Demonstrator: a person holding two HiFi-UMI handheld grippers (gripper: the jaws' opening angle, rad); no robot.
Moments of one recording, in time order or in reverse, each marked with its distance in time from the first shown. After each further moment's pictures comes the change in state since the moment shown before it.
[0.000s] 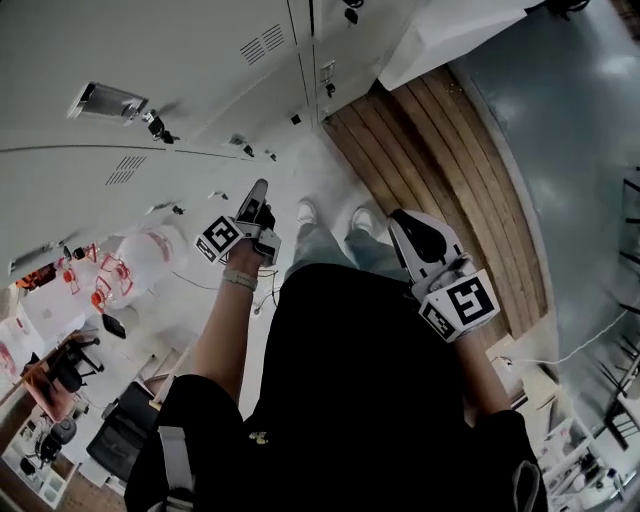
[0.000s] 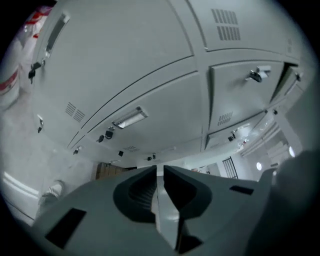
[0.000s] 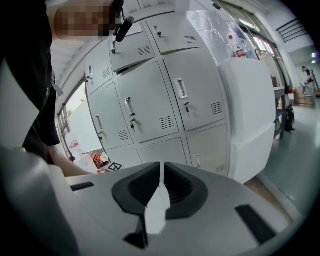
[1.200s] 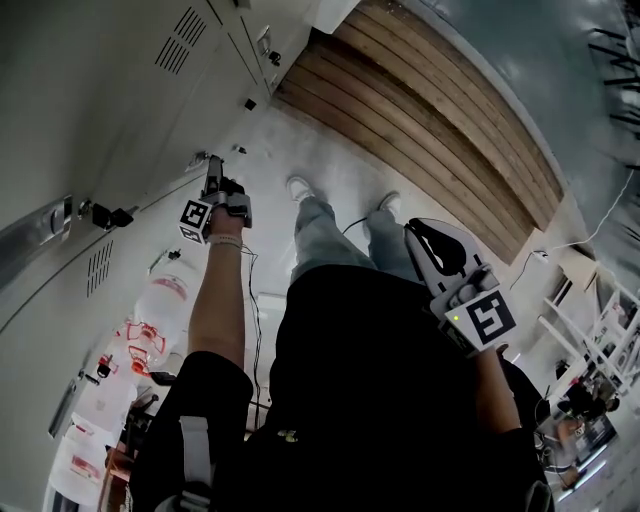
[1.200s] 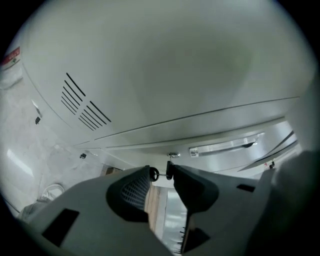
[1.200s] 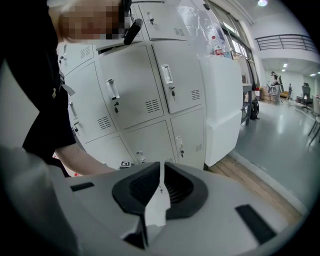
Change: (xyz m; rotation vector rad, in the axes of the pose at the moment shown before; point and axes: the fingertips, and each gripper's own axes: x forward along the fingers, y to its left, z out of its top) left arm 0.093 0.181 0.070 -0.184 -0.008 0.083; right arm -0.002 0.046 -0.054 0.155 0.115 -0.337
